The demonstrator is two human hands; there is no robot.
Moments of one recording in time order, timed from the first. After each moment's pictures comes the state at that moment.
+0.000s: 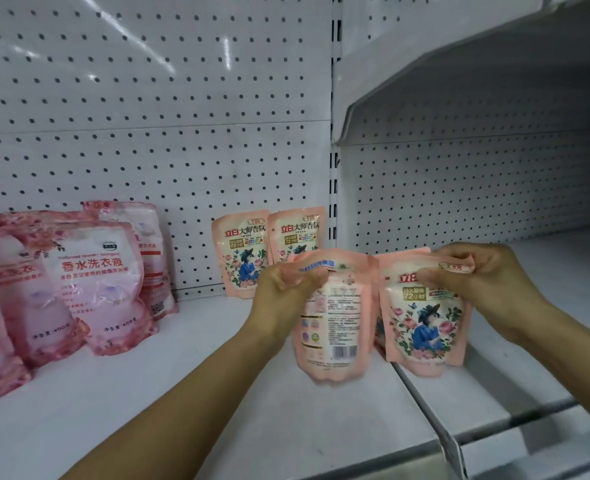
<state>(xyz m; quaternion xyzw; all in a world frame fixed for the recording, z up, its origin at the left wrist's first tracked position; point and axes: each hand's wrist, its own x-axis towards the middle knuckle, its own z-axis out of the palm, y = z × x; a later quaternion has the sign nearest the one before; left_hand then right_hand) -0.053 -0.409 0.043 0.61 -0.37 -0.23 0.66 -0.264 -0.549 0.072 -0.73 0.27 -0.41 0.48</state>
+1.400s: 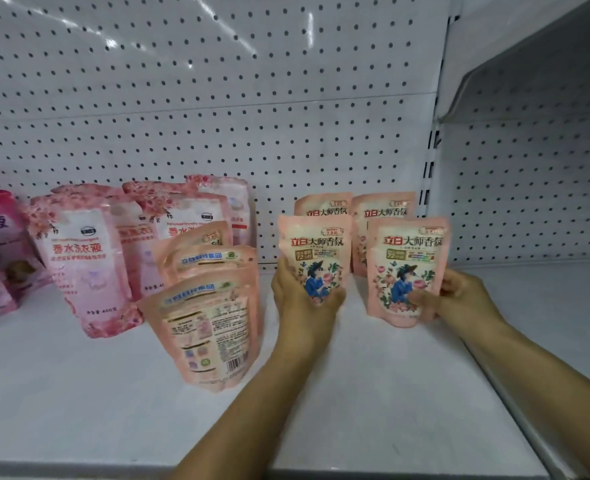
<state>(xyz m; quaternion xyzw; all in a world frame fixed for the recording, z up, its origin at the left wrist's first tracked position) -0.019 -0.361 -0.005 0.72 -0.27 -0.03 0.64 -0.142 -0.540 0.000 -0.71 0.25 -0.32 0.57</state>
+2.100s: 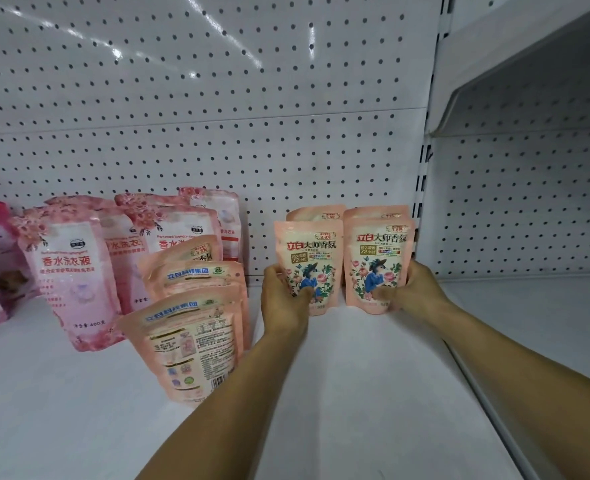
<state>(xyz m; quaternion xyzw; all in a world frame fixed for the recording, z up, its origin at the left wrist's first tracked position) 0.058 -0.414 -0.035 0.63 -0.14 -0.10 0.76 -0.082 -0.567 0.006 -0.76 0.26 -0.26 0.53</state>
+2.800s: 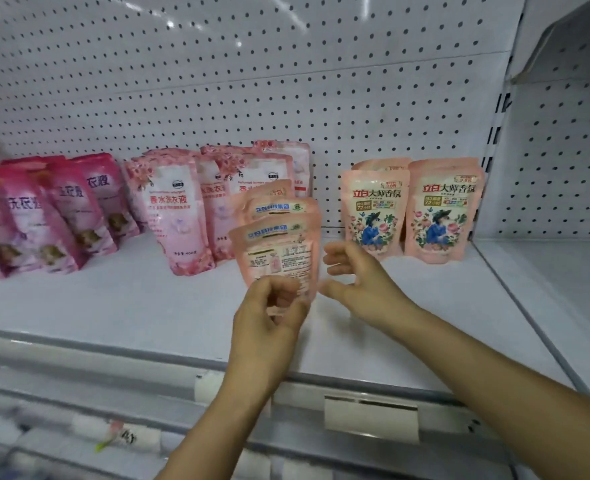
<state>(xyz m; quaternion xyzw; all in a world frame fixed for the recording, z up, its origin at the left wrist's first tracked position) -0.063 -0.207 -0.012 0.76 -0.22 0.05 0.62 -0.085 -0.368 0.007 -0.83 0.07 -0.18 0.52</state>
